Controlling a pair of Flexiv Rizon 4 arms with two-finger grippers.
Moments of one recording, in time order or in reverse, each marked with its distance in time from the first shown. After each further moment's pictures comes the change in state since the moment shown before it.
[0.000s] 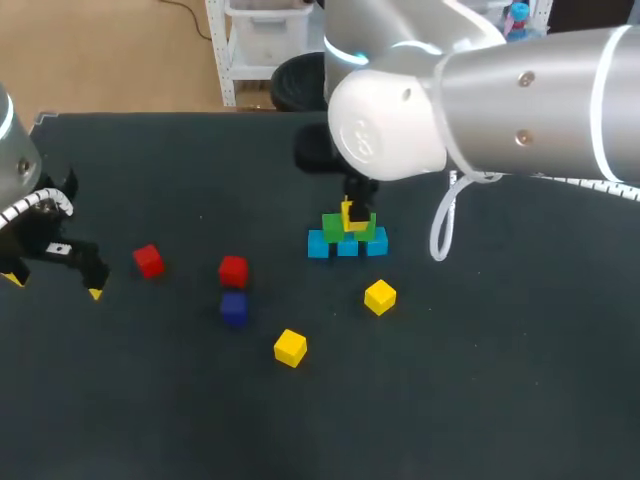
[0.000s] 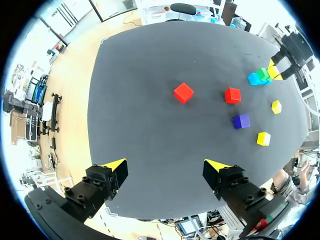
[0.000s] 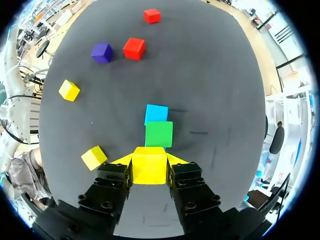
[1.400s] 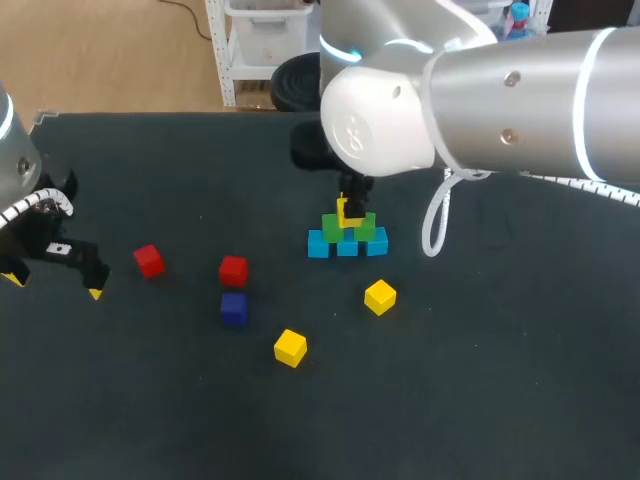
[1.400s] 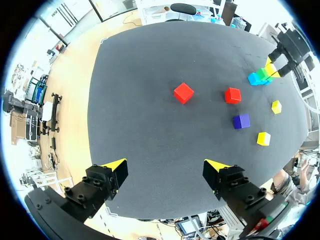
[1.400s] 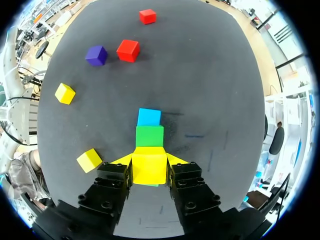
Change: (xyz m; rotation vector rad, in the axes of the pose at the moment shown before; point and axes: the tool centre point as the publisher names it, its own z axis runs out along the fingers) left arm 0.000 0.000 0.000 0.000 0.000 0.000; right arm -0.006 -0.010 0.003 0.002 -0.004 0.003
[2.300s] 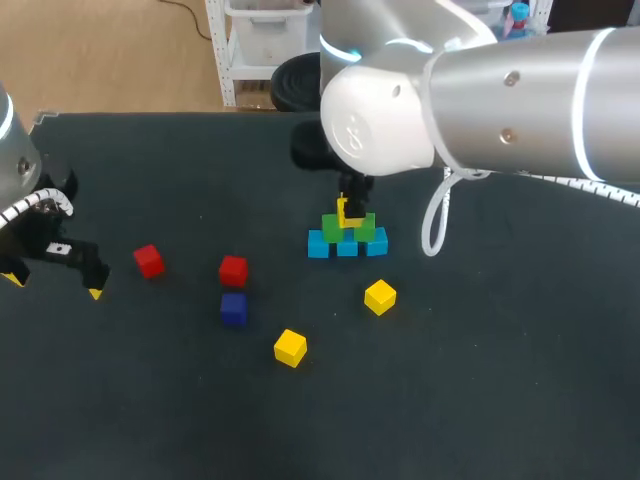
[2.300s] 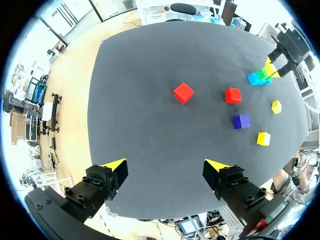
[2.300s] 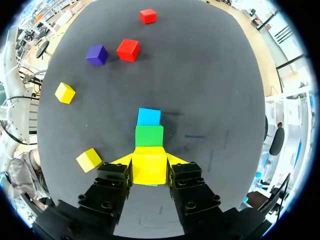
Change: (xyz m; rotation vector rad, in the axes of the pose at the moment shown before) left arm 0.000 0.000 0.000 0.000 0.000 0.000; right arm 0.000 0.000 0.001 -0.004 0.001 -0.006
